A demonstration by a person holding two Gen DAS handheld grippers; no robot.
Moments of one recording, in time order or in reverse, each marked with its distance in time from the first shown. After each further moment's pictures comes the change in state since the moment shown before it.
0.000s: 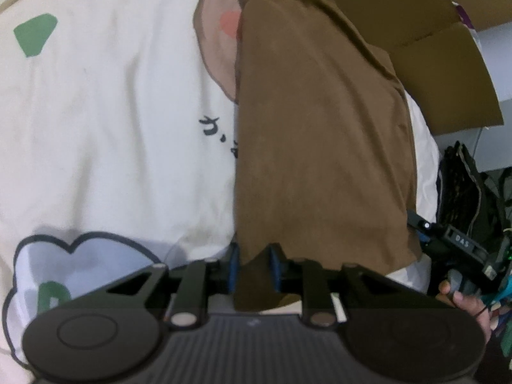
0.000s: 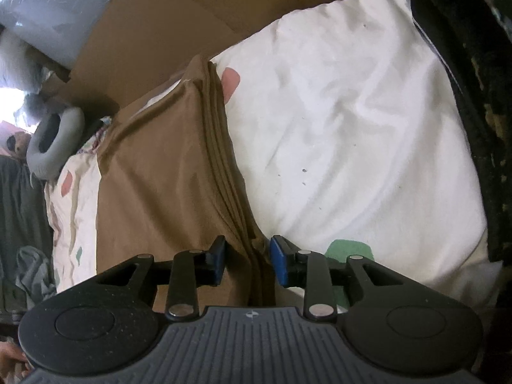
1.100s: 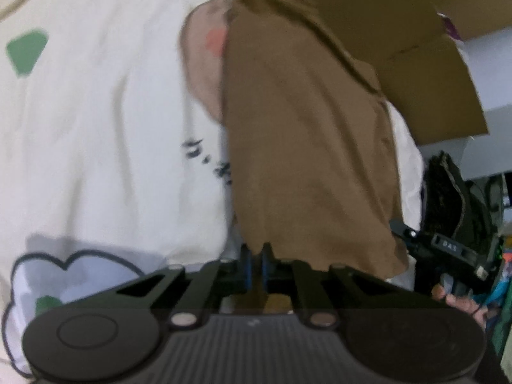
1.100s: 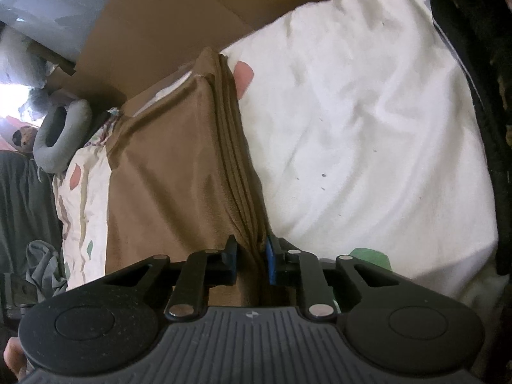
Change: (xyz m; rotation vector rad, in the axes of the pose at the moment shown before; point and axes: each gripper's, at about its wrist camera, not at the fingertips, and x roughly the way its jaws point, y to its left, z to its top) left arm -0.012 -0.011 0.006 0.022 -0.038 -0.054; right arm -0.006 0.010 0.016 0.007 0.058 0.032
